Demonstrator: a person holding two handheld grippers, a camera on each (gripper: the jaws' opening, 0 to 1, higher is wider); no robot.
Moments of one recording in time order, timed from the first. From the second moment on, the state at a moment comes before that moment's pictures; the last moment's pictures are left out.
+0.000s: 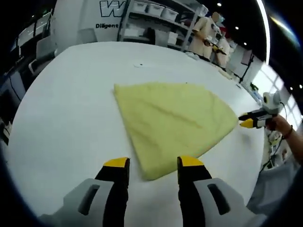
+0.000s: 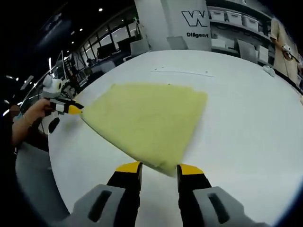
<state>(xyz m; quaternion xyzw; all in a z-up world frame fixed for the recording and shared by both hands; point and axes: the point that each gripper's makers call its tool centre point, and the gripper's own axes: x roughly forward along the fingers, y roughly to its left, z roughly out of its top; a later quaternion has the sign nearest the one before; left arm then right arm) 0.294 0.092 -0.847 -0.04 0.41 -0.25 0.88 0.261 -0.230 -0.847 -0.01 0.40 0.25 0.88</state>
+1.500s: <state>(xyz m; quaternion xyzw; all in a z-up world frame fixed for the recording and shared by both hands) 0.264 0.097 -0.856 -0.01 0.44 -0.27 0.86 0.238 -0.245 -0.852 -0.09 0.41 0.27 0.87</state>
